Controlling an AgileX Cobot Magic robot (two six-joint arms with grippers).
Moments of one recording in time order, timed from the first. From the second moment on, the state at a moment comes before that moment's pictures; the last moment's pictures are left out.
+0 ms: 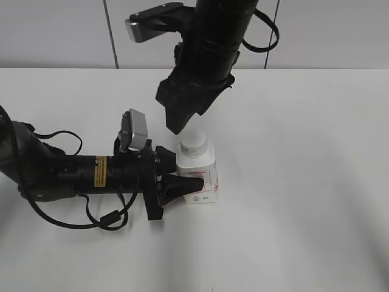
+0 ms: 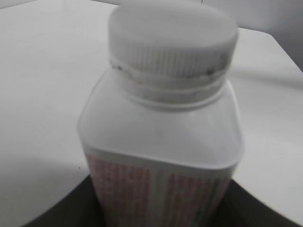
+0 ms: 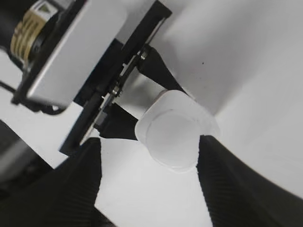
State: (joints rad) left arm -0.33 2.30 -0.91 1.21 -1.21 -0.39; right arm 0.67 2.03 -1.80 0.23 1.22 -0.31
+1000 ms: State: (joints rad) left arm -0.33 2.30 -0.91 1.21 -1.21 -0.39; right arm 0.67 2.08 -1.80 0.14 1.22 0.20
